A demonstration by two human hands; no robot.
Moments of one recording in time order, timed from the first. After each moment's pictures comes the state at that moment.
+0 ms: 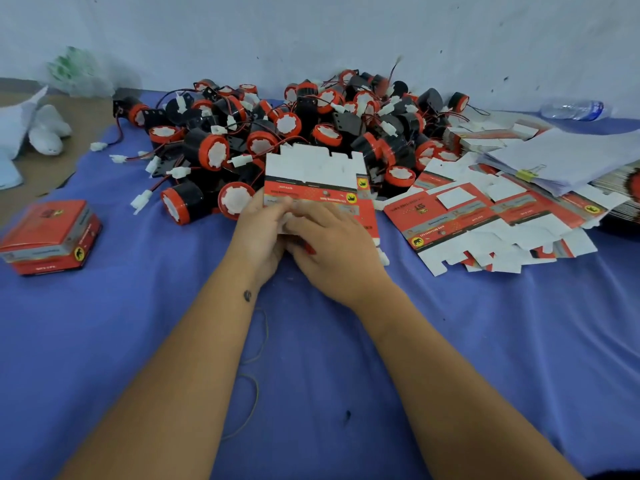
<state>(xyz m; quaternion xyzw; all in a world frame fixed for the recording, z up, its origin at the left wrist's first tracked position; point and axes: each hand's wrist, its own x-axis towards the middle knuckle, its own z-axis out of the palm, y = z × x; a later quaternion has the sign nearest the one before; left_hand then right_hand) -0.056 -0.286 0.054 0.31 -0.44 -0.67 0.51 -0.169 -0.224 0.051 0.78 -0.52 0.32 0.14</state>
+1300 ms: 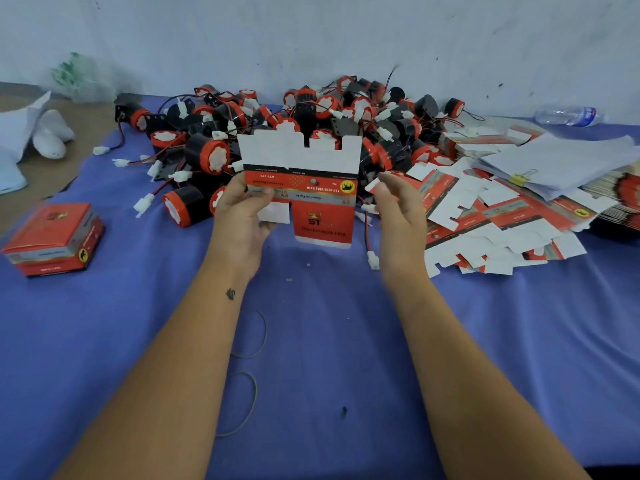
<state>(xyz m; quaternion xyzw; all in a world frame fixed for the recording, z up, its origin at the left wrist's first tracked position) -0.037 -0.292 0.057 0.28 -0.48 -0.59 0.58 -0.205 -0.215 0.071 0.41 -0.55 0.70 -0.21</state>
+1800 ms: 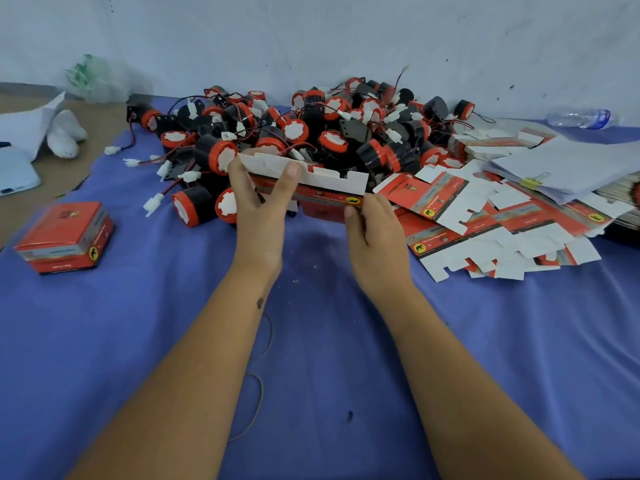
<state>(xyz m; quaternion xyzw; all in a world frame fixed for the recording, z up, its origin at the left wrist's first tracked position) -0.056 -0.275 0.070 0.26 -0.52 -0.47 0.66 -0.187 -0.217 0.057 0.62 -0.61 0.50 -0.02</state>
